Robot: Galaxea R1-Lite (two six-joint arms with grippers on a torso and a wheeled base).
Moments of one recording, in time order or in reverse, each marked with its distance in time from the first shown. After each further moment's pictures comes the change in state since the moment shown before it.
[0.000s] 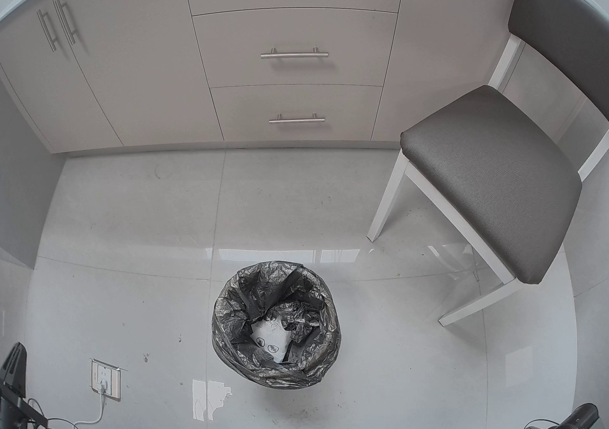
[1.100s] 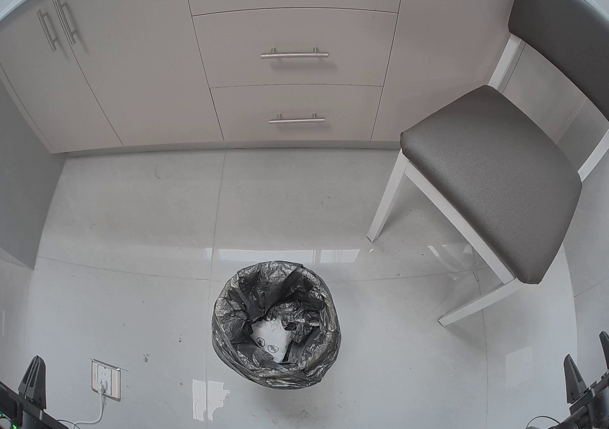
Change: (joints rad) left arm 0.046 -0.104 0.211 -0.161 -0.055 -0.047; right arm -0.120 -0.151 0.299 0.112 0.581 0.316
